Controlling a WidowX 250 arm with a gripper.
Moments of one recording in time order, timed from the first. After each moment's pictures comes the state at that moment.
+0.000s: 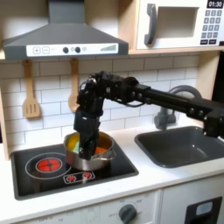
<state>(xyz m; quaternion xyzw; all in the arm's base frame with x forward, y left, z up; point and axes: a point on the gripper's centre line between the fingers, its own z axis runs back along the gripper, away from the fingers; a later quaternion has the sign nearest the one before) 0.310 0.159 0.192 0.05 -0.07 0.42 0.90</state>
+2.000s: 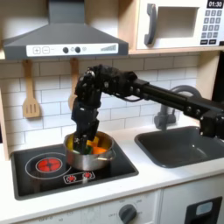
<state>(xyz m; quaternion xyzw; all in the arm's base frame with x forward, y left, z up) 0.331 0.159 0.209 0.02 -0.11 0.41 0.91</state>
